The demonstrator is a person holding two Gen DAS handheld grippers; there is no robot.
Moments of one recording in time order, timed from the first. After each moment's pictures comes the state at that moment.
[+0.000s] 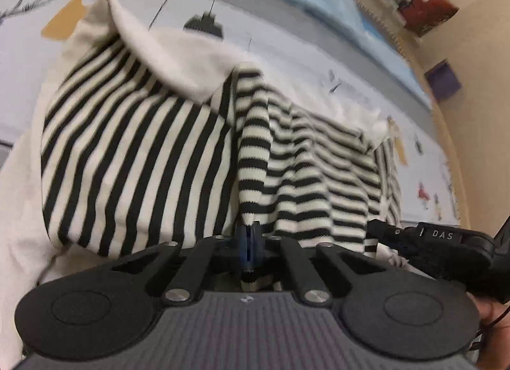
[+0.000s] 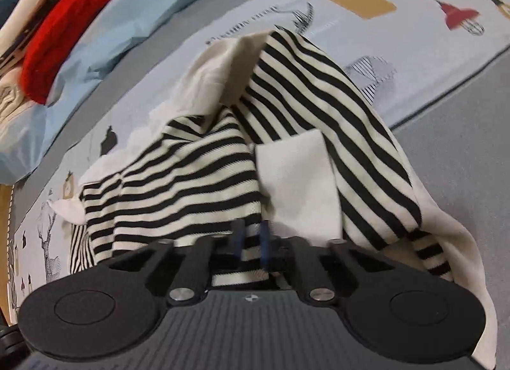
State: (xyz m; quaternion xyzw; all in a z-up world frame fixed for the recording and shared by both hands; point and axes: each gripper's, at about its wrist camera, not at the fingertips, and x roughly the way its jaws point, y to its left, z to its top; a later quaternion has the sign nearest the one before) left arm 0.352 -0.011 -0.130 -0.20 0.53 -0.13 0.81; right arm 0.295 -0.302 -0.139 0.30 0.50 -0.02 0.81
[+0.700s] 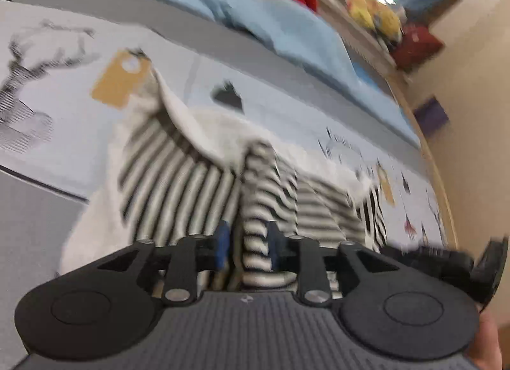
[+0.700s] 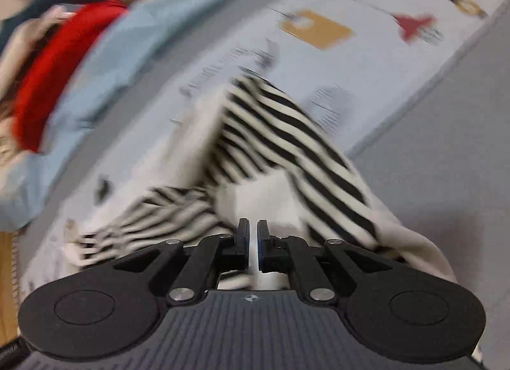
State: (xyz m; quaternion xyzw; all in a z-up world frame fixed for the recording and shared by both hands) left arm 0.328 0.051 -0.088 -0.20 0.49 -0.13 0.84; right arm 0.286 -0.331 -0.118 0.34 0.45 -0.06 0.82
